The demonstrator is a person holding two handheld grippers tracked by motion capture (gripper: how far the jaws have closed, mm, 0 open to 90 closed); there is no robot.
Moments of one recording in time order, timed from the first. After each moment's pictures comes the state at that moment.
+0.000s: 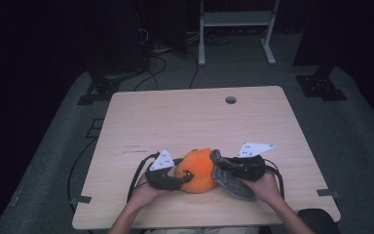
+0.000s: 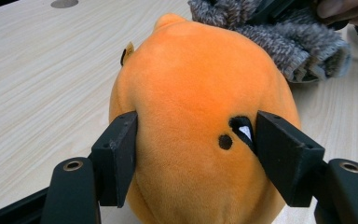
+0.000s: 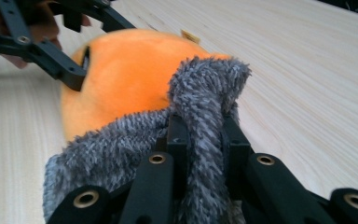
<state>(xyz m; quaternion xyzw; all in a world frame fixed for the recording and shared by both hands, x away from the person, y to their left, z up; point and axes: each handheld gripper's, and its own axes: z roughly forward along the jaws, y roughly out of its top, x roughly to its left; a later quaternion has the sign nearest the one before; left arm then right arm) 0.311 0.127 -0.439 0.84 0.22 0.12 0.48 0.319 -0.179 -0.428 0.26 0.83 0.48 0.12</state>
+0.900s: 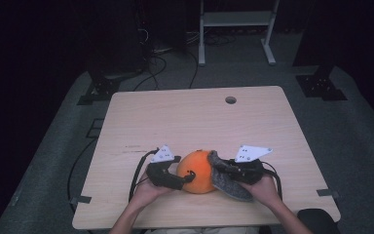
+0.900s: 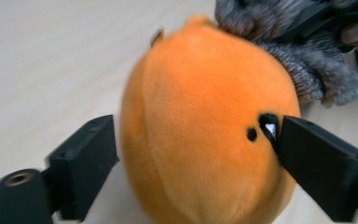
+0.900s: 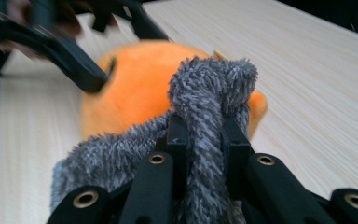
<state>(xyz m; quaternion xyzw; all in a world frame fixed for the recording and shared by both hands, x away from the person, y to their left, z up) 0.319 0.123 -0.437 0.83 0.27 0.06 0.48 0.309 -0.170 -0.422 0.22 0.83 0.49 0.13</state>
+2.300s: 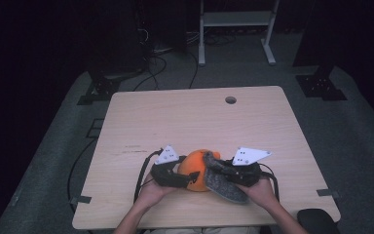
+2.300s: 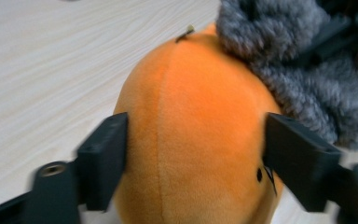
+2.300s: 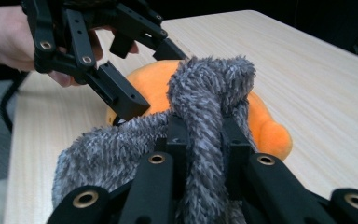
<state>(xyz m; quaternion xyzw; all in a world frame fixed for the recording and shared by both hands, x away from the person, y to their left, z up) 0.311 0.111 -0.430 0.82 0.27 0.10 0.49 0.301 -0.160 -0.417 0.20 0.82 0.51 0.14</state>
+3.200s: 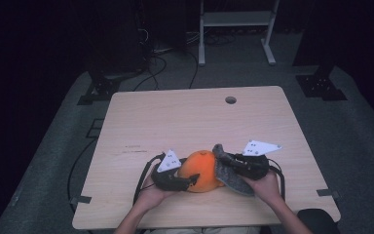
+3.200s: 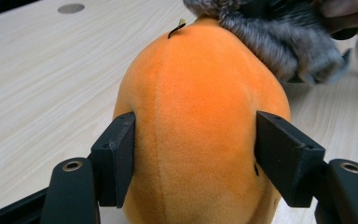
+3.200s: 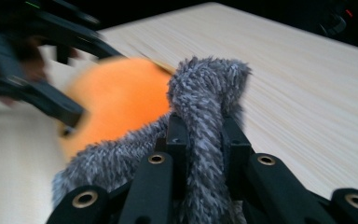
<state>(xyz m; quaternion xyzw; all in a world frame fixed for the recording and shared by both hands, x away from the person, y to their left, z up) 0.300 0.105 -0.430 0.84 0.23 0.15 0.48 0.314 -0.184 -0.418 0.27 0.80 0.52 0.14</state>
